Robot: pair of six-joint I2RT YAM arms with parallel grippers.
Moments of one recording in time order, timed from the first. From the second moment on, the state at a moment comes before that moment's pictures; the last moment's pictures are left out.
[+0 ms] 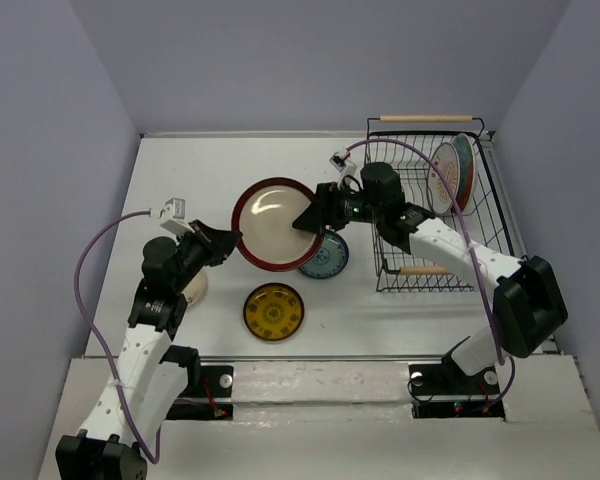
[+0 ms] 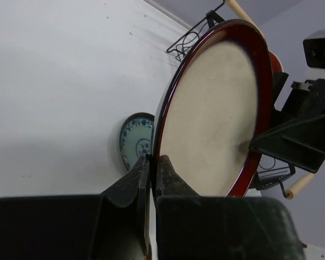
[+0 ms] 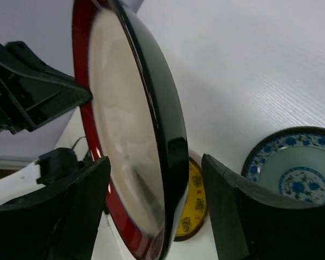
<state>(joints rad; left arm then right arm) -0.15 0.64 0.46 0.03 0.32 -0.76 0.61 1.51 1.13 0.02 -0.53 0.55</state>
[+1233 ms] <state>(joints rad) -0.33 0.42 0.58 -0.20 0.29 -0.43 0.26 1.45 1.51 -0.38 0.57 -0.03</state>
